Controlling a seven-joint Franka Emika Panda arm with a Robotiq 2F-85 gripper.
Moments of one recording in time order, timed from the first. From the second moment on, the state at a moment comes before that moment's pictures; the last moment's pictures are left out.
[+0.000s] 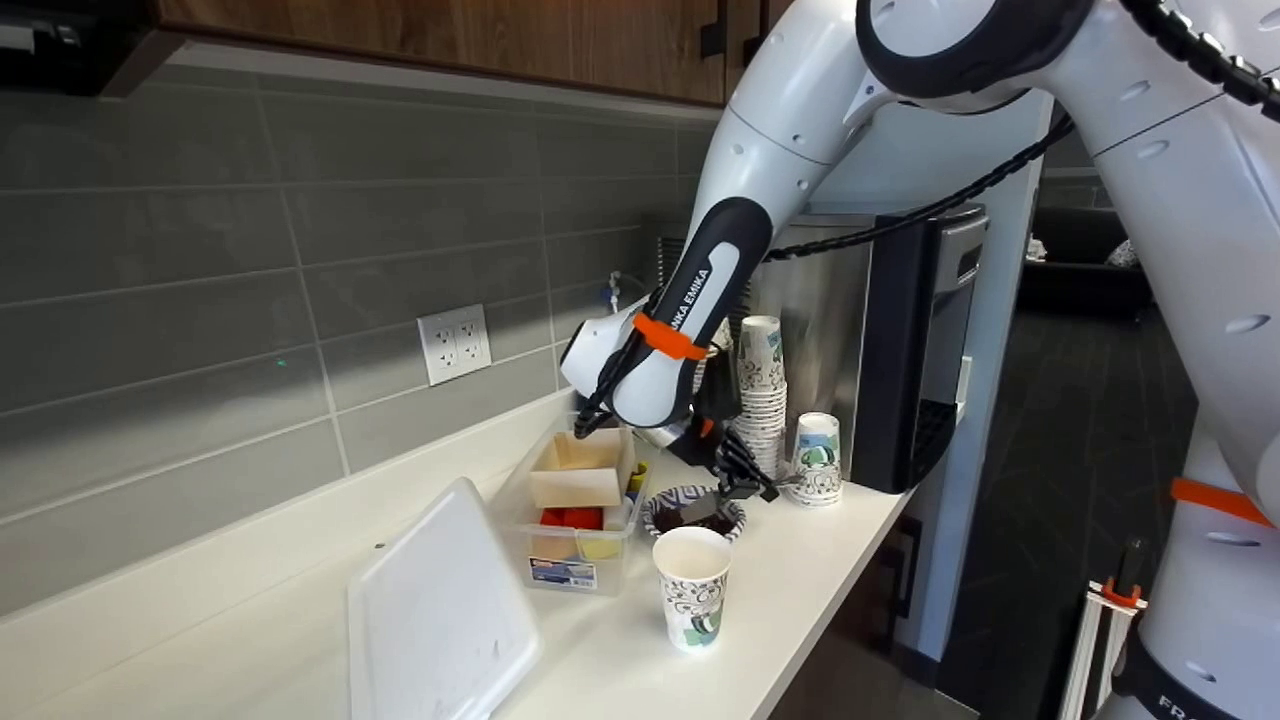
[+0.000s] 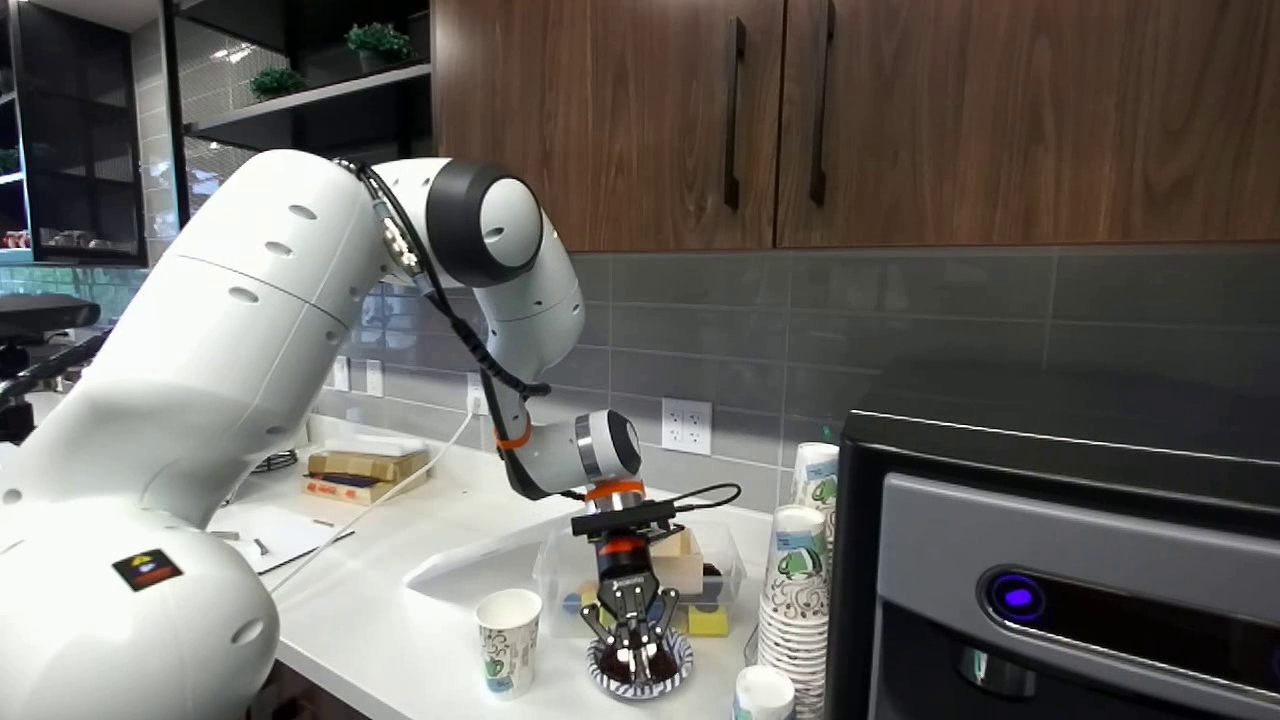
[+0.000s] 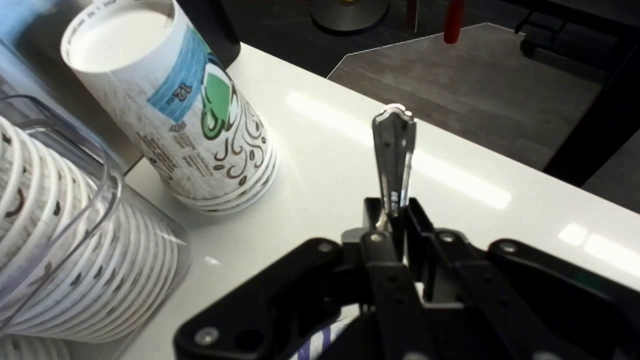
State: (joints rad) arm 0.04 0.49 0.04 -2.04 -0.59 1.82 -0.17
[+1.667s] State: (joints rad) arm 0.04 0.51 0.07 -2.05 -0.59 1.78 -0.26
